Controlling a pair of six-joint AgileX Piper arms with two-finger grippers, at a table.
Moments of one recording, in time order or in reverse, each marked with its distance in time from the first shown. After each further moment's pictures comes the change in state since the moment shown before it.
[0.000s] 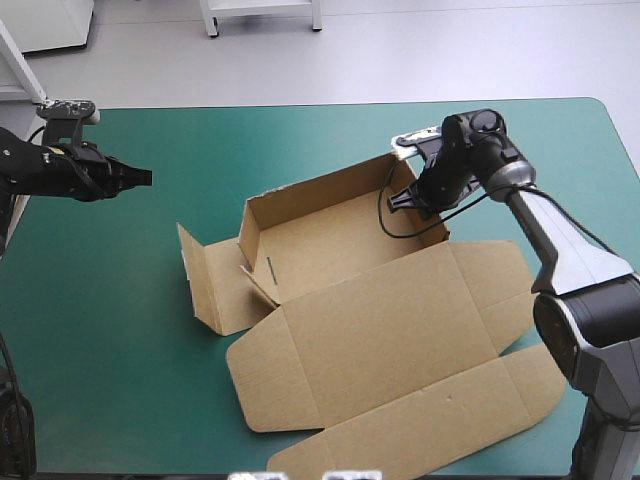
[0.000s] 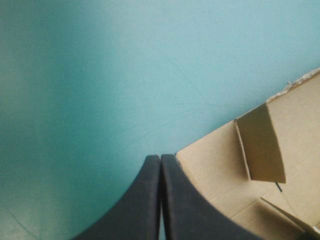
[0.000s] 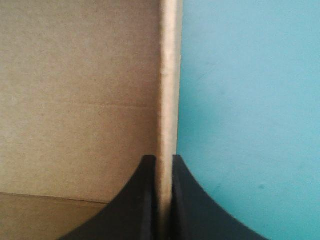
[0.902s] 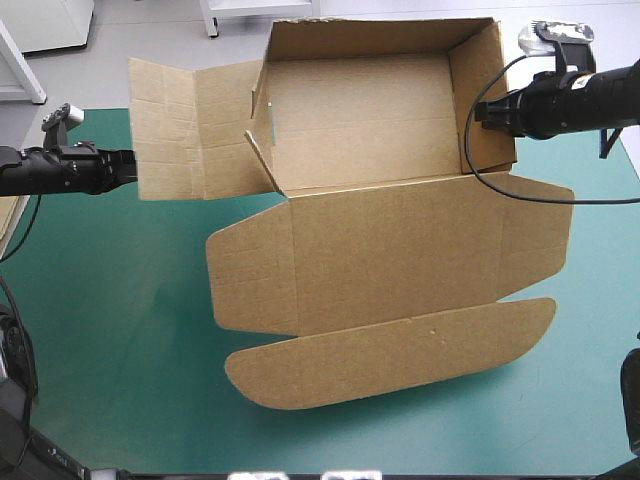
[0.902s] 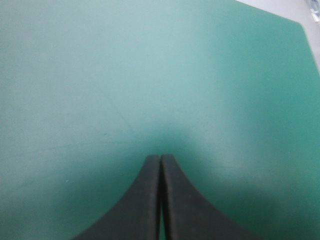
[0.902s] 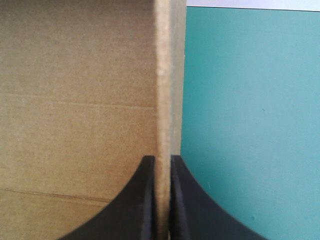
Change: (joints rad) left arm 0.201 0.250 0.000 -0.585 0.092 0.277; right arm -0.329 -0.326 -0.111 0.450 0.011 -0.135
